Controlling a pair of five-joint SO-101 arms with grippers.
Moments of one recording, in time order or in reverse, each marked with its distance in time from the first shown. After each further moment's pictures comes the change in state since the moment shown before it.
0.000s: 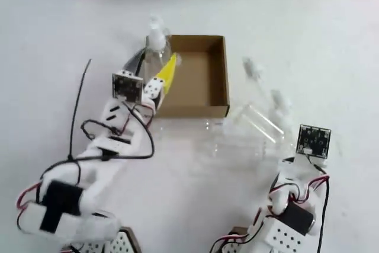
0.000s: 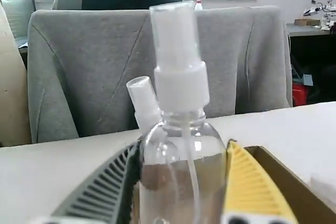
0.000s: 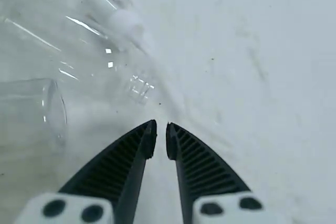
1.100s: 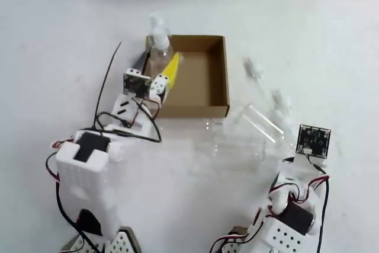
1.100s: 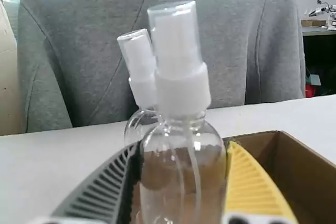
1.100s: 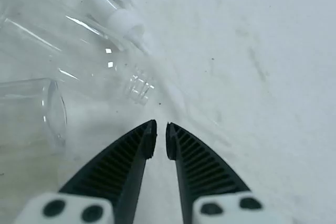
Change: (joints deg) left arm -1.0 28.0 -16.6 -11.7 0.0; right arm 0.0 0.0 0.0 0.0 0.0
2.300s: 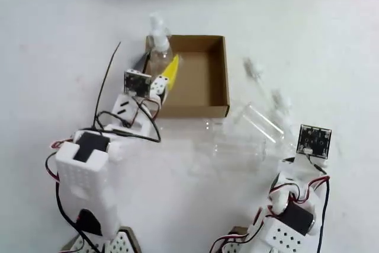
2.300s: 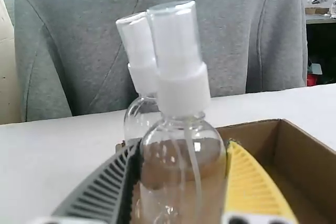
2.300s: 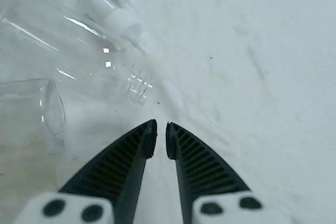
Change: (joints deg) left arm -0.2 0.1 0.0 3.3 0.0; right arm 0.4 0.0 0.0 0.0 0.0
